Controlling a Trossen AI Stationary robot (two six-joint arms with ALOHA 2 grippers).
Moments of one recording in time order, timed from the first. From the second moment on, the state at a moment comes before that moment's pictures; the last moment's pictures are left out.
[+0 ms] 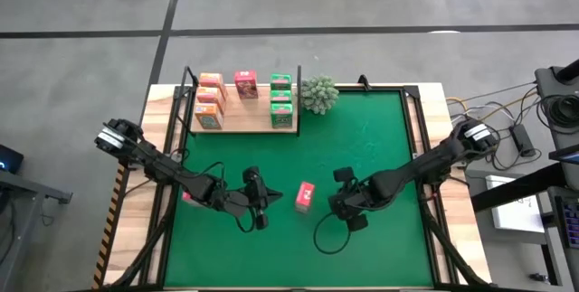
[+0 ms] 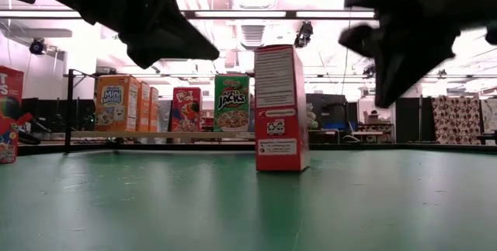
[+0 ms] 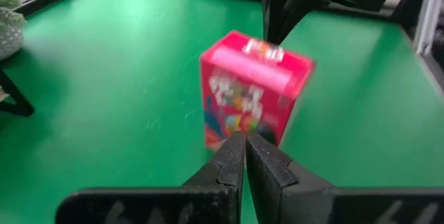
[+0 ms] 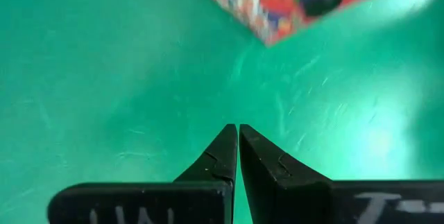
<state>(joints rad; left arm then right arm) -0.46 1.54 0.71 0.32 -0.60 -0.41 0.41 1.60 1.04 -0.68 0.23 0.10</state>
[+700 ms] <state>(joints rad) -0.48 1.54 0.71 0.47 -0.59 -0.38 0.21 1.50 1.17 -0.55 -0.14 -0.35</state>
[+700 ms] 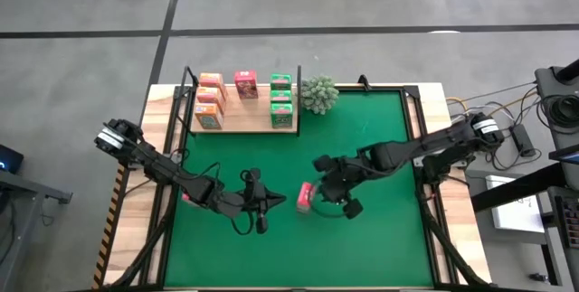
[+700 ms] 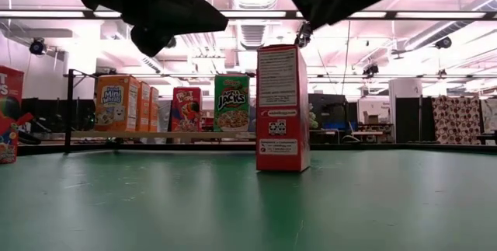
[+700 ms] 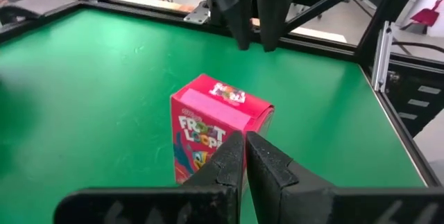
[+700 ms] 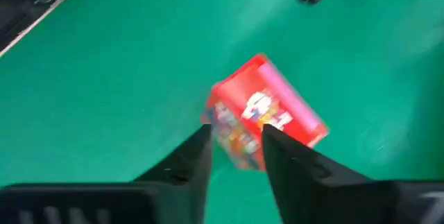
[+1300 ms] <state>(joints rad) -0.48 1.54 0.73 0.50 -0.60 -0.32 0.16 1.50 1.08 -0.29 -0.14 -0.46</state>
